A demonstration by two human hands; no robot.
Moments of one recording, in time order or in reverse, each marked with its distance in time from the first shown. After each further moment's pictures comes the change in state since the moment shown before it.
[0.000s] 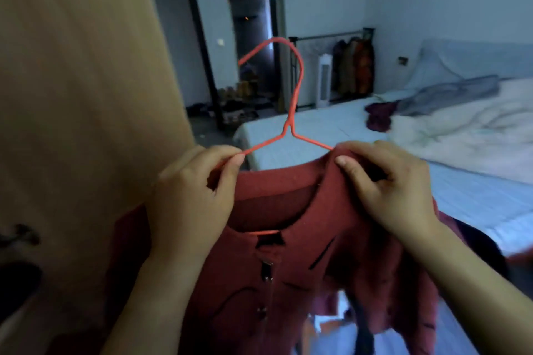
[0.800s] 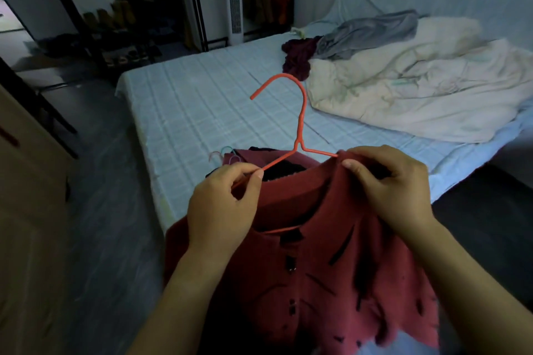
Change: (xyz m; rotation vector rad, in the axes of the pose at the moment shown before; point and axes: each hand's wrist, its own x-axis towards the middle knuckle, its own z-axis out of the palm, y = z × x) left_hand 0.045 0.039 0.442 -0.404 -0.456 -0.395; right_hand 0.031 0.381 0.002 -0.206 -0.109 0.435
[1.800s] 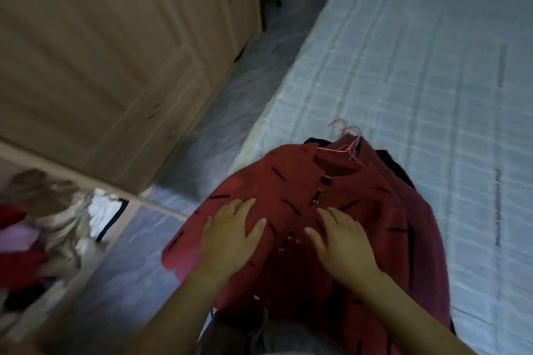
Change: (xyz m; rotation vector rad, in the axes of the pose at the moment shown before) left_hand -0.013 -0.128 0.133 0.553 -0.059 -1.003; right_hand 0.051 0.137 0.262 -0.083 -1.193 -0.489
